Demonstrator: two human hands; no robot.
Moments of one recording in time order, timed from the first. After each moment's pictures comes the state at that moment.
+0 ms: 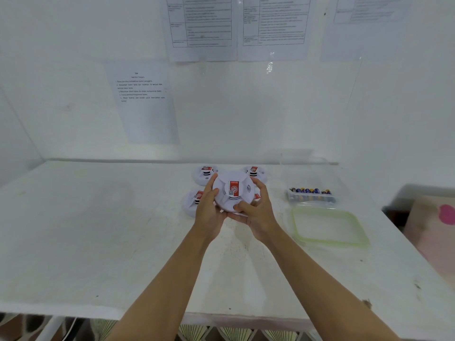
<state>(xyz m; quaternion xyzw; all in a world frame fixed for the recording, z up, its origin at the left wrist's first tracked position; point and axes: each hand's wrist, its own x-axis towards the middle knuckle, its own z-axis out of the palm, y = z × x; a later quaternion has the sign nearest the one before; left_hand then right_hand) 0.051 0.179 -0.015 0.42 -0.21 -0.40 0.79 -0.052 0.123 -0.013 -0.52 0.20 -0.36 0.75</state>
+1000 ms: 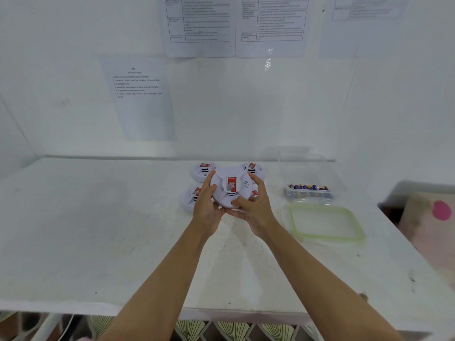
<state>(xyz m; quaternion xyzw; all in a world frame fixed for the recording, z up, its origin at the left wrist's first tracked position) 0.055 0.180 -0.015 0.42 -0.21 -0.41 0.78 -0.049 0.123 -0.015 -0.52 0.20 -0.36 0.74</state>
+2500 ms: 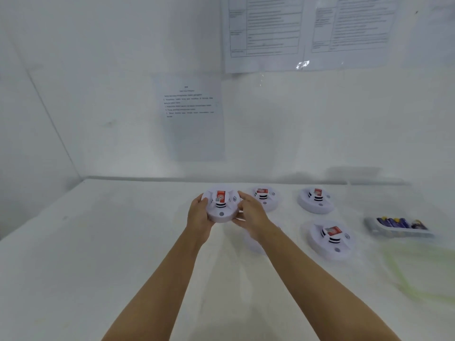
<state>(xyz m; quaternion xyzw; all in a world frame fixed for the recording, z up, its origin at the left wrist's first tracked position) 0.258 0.211 -0.016 0.52 -0.22 -0.33 0.75 0.160 0.139 0.005 -0.47 0.38 -0.25 0.76</state>
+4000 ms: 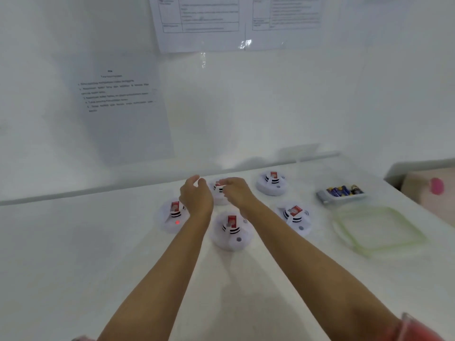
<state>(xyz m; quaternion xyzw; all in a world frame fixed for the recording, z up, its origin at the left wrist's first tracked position) 0.226 0.123 -0.002 0.73 -0.21 -0.18 0.63 0.148 0.084 0.009 -0.67 0.47 -0.27 0.51</state>
